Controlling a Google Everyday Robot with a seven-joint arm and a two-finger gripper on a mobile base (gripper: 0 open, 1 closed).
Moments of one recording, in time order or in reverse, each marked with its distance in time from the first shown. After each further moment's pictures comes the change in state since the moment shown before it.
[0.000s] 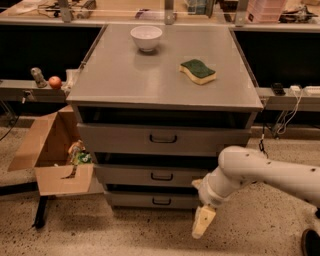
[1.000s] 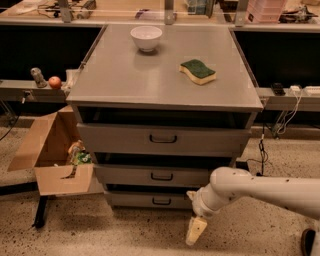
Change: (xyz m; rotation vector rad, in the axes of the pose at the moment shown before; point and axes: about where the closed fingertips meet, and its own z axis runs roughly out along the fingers) arm 0.028 -0.013 0.089 0.007 -0.020 -0.007
